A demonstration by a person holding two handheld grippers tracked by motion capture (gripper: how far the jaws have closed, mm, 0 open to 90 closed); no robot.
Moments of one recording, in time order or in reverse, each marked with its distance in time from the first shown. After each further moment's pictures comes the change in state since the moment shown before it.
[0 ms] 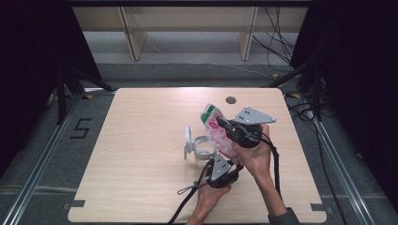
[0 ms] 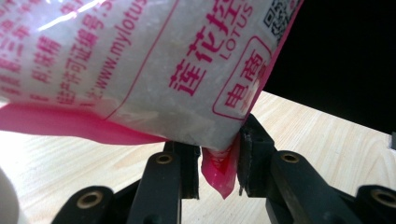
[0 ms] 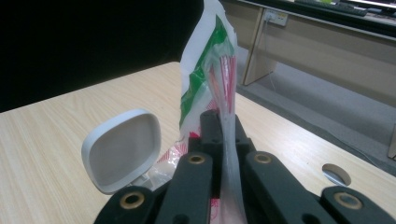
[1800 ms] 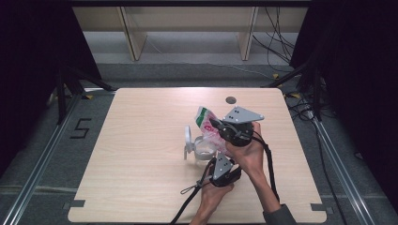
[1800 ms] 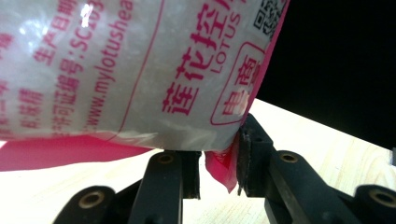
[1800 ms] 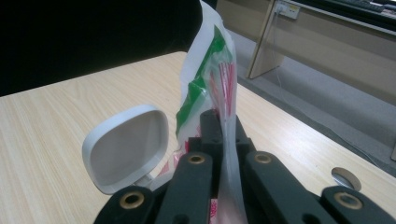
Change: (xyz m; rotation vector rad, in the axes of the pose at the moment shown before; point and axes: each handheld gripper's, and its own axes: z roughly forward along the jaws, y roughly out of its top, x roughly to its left) left arm -0.001 -0.001 0.009 -0.027 -0.011 -0.044; right arm 0.007 0.003 0.018 0.051 0.026 -0.055
